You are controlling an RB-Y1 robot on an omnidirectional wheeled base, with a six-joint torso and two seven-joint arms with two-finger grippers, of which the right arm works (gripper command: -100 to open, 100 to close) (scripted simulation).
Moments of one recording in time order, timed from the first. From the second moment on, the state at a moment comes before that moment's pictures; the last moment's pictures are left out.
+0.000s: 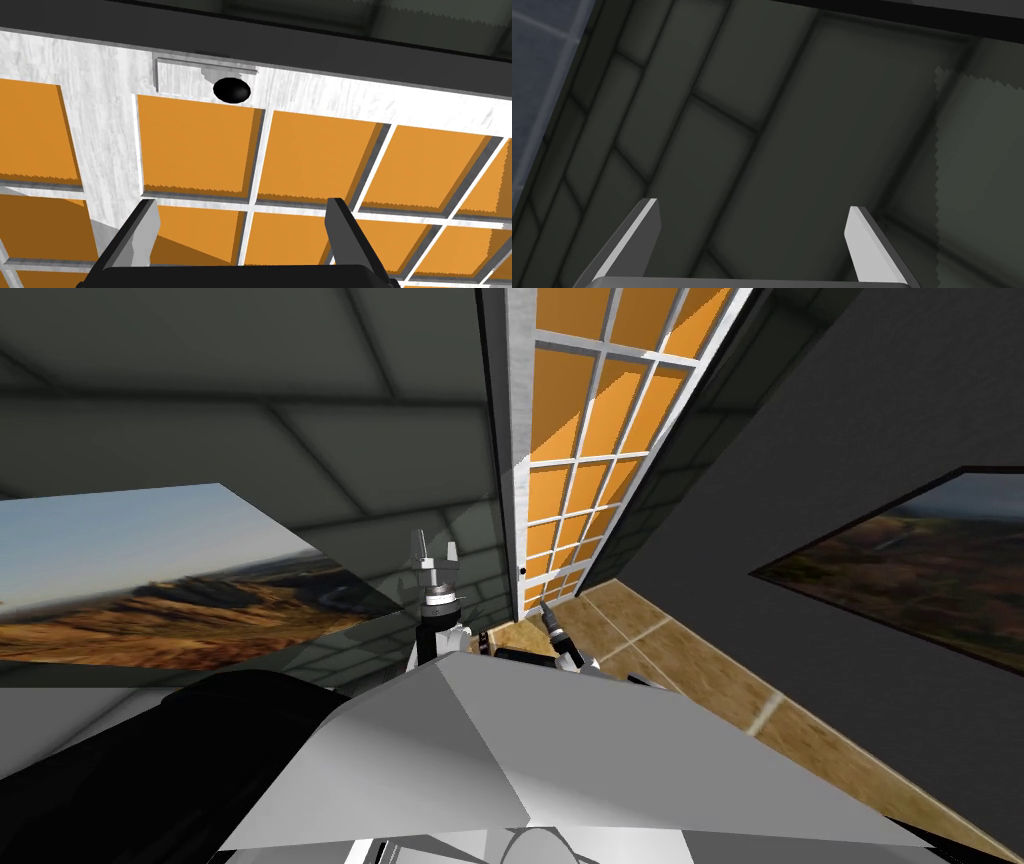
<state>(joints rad) -0.29 -0.17 1.03 -0.53 -0.75 -1.02 0.22</state>
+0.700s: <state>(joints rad) -0.25 -0.17 0.93 -0.56 -0.74 -1.00 0.05</state>
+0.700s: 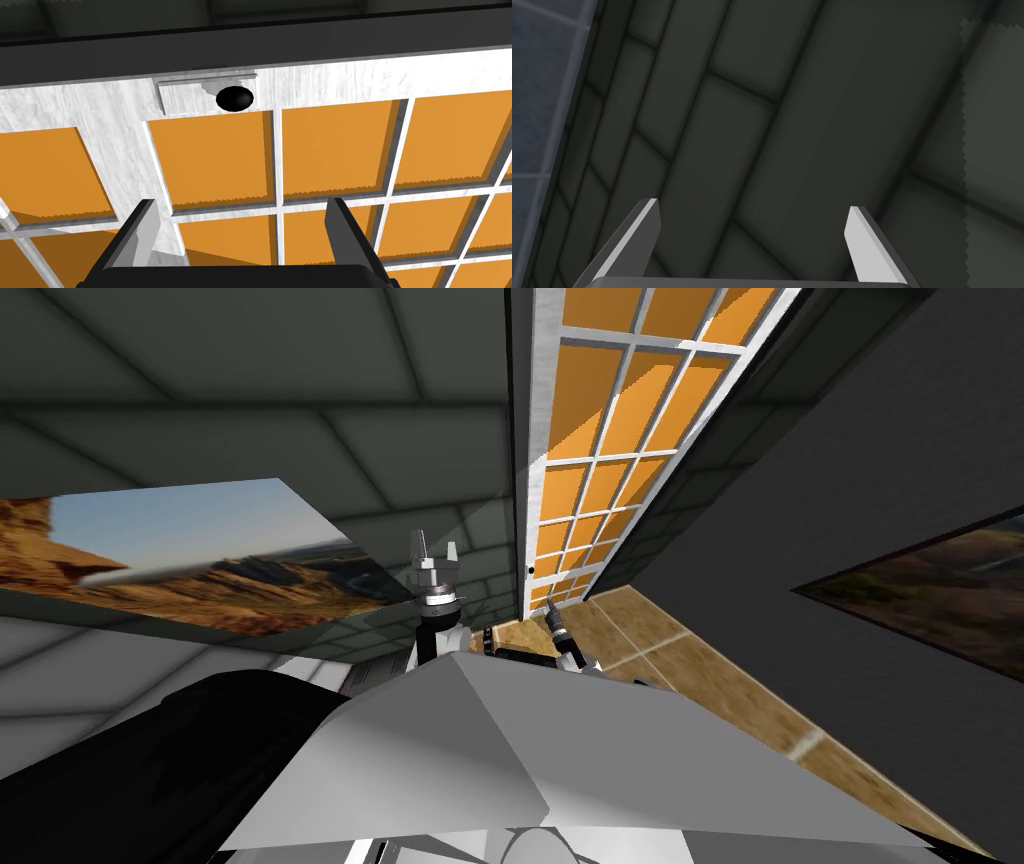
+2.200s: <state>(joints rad) -0.19 -0.18 0.75 -0.62 -0.71 -0.96 -0.28</state>
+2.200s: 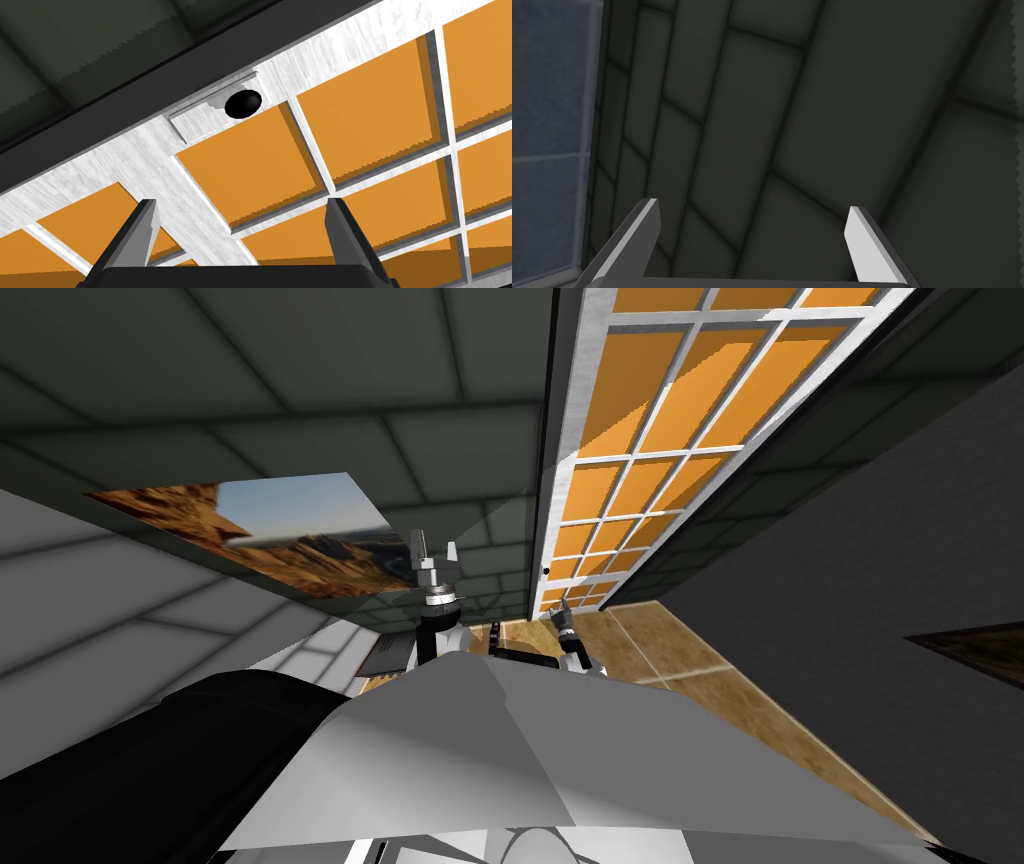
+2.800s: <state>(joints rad) -0.16 -0.19 0.66 -0.64 -0.70 -0.95 -0.42</state>
